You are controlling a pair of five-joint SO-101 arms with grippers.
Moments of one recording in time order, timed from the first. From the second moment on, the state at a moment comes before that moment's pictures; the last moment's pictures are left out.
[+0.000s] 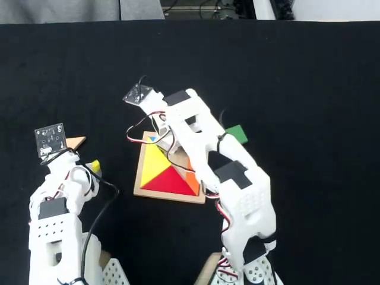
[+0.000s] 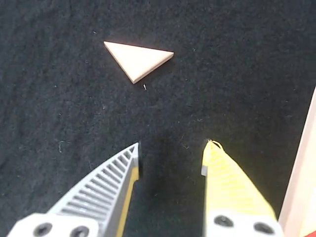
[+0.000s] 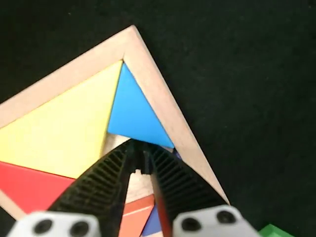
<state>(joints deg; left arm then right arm) -18.7 -62.6 84.9 38.7 0.5 -27.0 30.1 -4.1 69.6 27.6</state>
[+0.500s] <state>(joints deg) -18.7 -62.6 84.9 38.7 0.5 -18.8 28.3 -7.2 59.6 15.3</state>
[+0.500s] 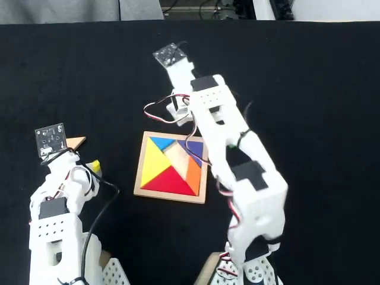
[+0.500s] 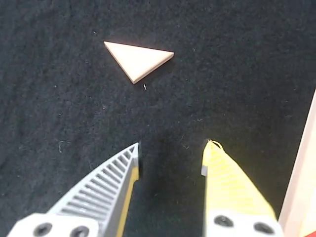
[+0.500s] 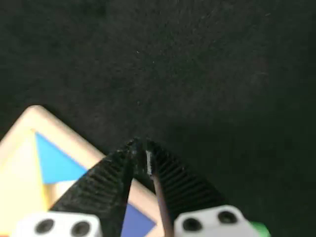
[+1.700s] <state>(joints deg) -18.7 -62.6 84.9 38.7 0.5 -25.9 42.1 -33.5 83.7 12.3</state>
